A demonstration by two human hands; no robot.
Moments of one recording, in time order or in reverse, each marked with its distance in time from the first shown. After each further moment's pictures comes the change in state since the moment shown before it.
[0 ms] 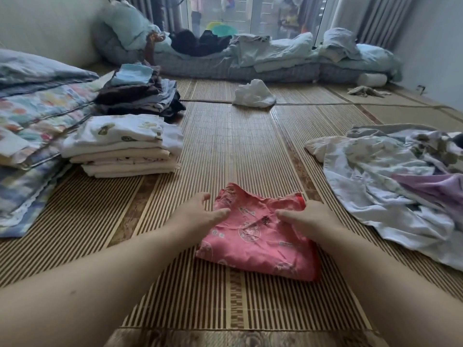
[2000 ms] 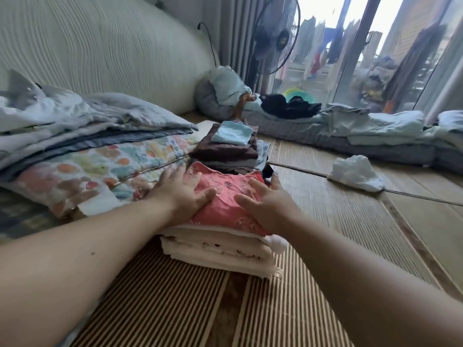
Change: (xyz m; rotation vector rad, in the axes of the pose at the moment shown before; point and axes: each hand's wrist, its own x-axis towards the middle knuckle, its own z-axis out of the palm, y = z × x) left_hand 0.167 -0.118 -0.251 0.557 0.395 -0.115; right_hand 0.137 -0.332 0.113 -0.225 -0.068 -0.738
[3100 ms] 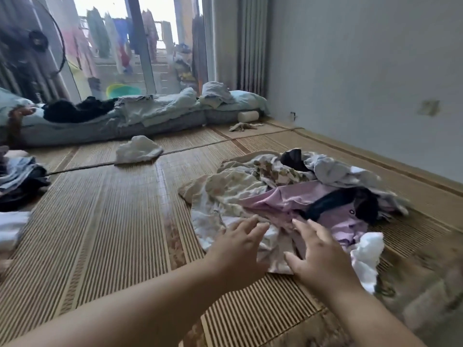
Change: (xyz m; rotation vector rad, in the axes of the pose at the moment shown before) left_hand -0.345 0.513 0.131 0.012 -0.224 1.118; right_hand -0.547 0.318 -0.138 -0.077 0.481 0.774
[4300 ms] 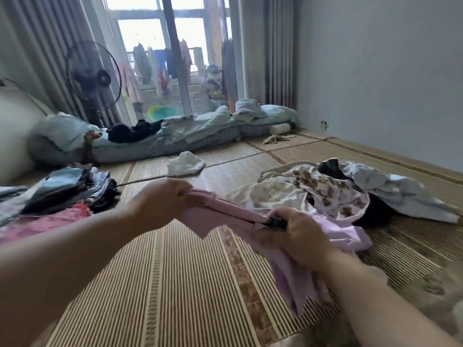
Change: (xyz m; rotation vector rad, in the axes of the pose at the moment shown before) left_hand -0.136 -0.120 -0.179 -0.185 0.340 -0.280; right_hand -0.018 -0.126 -0.019 0.645 -0.163 -0.371
